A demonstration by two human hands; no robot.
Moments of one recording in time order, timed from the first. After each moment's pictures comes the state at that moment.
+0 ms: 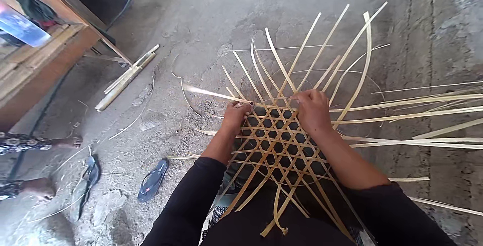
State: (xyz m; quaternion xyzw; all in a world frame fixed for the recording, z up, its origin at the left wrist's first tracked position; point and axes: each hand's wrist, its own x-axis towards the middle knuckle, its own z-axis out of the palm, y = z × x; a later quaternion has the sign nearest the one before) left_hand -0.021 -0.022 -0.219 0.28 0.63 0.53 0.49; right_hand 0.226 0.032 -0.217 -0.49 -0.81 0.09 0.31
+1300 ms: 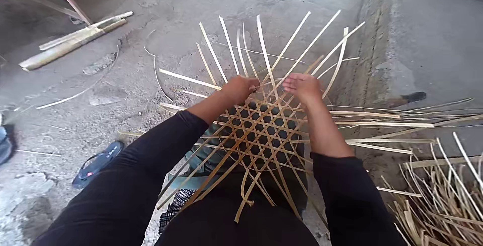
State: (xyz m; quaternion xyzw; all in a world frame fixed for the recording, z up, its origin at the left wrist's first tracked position) left_hand 0.010 0.023 -0.154 0.77 0.57 0.15 0.23; right_hand 0.246 0.083 -0.145 -0.55 -0.64 0.42 0.33
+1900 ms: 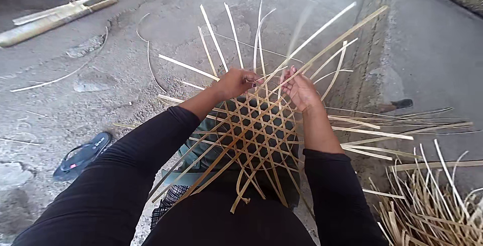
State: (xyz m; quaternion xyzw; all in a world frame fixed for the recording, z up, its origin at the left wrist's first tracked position) left_hand -0.010 0.020 -0.166 0.72 0.50 0.34 0.35; right_hand 0.243 0.099 -0.158 -0.42 -0.55 0.62 0.36
